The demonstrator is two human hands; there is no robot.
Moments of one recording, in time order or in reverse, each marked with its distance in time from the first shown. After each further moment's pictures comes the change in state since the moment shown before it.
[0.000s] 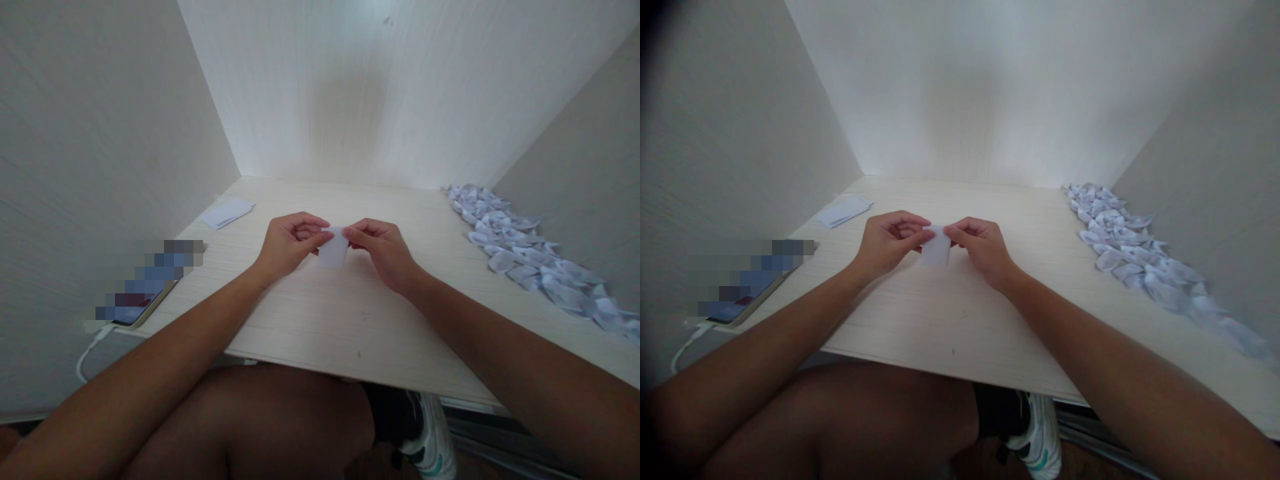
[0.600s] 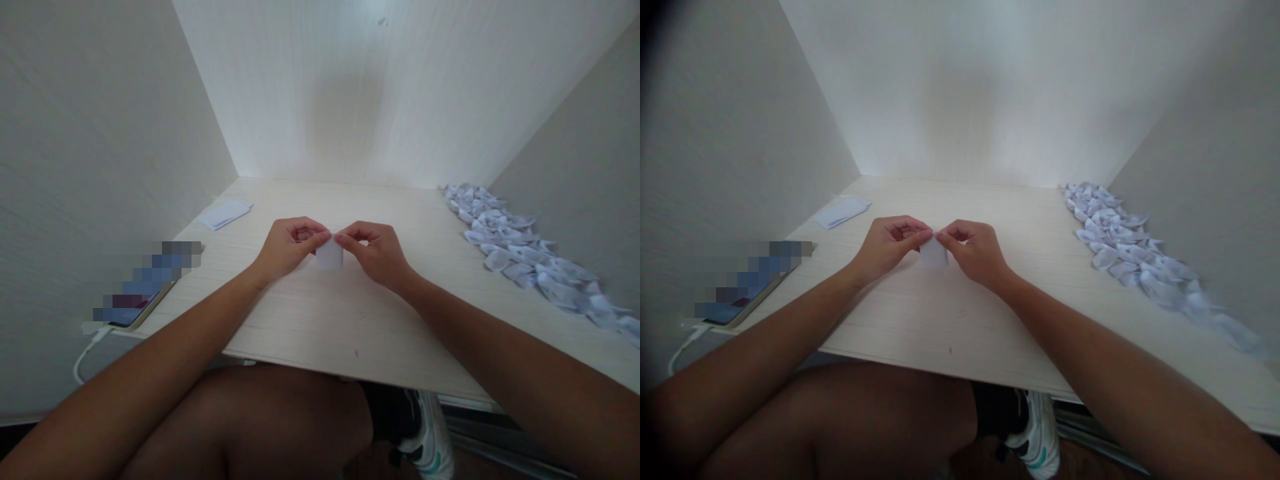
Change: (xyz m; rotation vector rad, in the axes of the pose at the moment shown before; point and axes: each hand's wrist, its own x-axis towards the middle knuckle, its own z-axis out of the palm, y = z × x) left_hand 0.001 -0.002 0.001 0.008 -0.073 -0.034; right_hand -0.006 -0.008 0.003 -0.359 -0.029 -0.242
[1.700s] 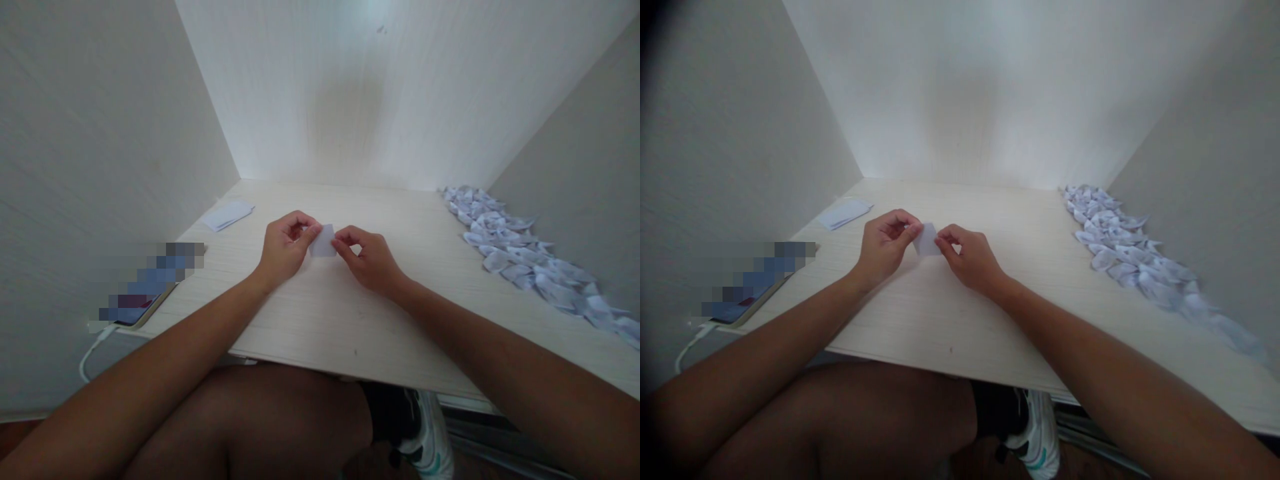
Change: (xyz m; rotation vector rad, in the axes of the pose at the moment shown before) left_hand -0.002 -0.002 0.003 0.135 0.237 0.228; right_hand -0.005 0.007 0.005 -0.274 -0.071 -0.115
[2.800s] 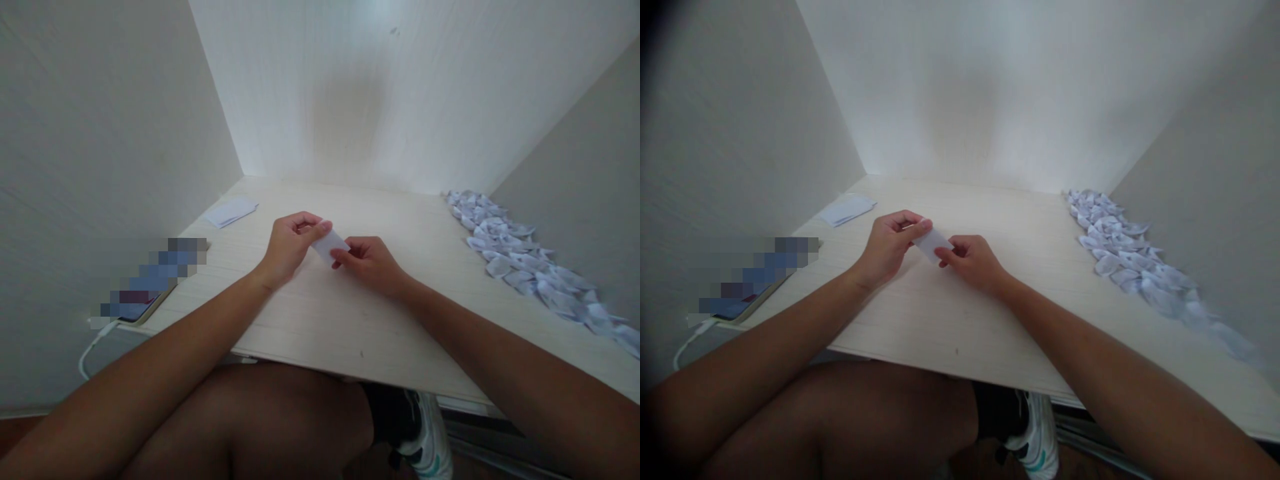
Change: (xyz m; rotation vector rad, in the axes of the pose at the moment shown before) left_hand 0.002 0.004 0.005 -0.330 0.011 -0.302; right_hand 0.001 0.001 0.001 0.272 -0.221 0.264
